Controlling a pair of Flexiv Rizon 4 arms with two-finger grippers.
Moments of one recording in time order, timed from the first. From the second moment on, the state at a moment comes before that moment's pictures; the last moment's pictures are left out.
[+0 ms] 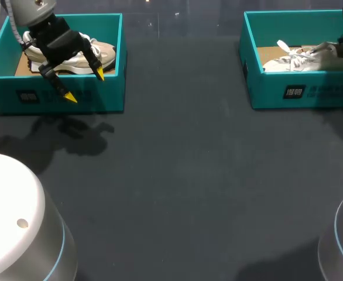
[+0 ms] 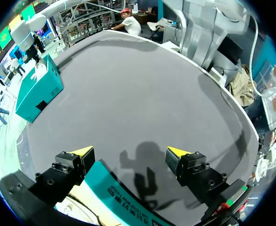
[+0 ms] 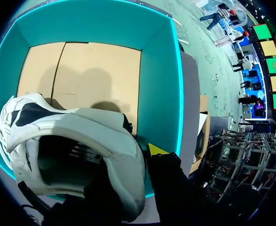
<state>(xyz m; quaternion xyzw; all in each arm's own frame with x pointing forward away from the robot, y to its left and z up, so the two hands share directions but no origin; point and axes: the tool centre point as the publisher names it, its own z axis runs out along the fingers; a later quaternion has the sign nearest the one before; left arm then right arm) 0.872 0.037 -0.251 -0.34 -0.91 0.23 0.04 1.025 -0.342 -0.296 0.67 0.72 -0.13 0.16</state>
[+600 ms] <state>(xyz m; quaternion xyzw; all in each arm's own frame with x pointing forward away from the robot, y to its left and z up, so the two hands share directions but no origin) 0.872 0.037 -0.251 -0.34 -0.91 0.23 0.04 1.014 -0.332 -0.327 0.66 0.73 -0.12 0.15</state>
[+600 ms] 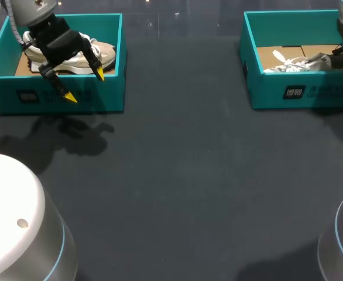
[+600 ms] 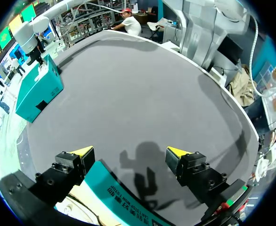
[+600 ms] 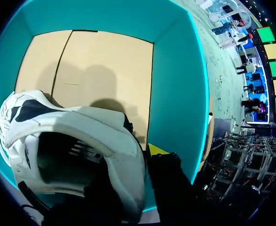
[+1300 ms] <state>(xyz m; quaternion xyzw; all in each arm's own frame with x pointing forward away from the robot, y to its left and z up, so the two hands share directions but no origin) 0.872 0.037 -0.251 -0.34 -0.91 0.23 0.04 1.023 -0.332 -0.352 0.66 0.74 -0.11 0.13</state>
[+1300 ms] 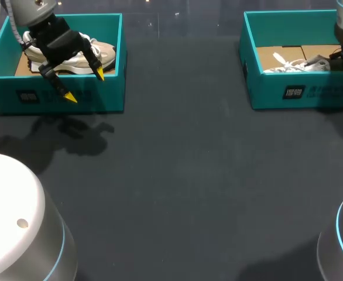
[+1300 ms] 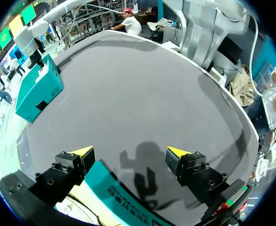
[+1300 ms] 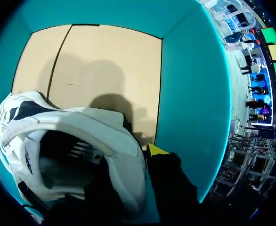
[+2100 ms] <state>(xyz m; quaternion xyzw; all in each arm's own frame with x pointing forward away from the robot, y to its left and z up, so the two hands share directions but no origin) 0.872 0.037 -0.251 -0.34 -0.91 0.23 0.04 1.020 -0.336 -0.363 0.66 0.74 -0.09 0.11</state>
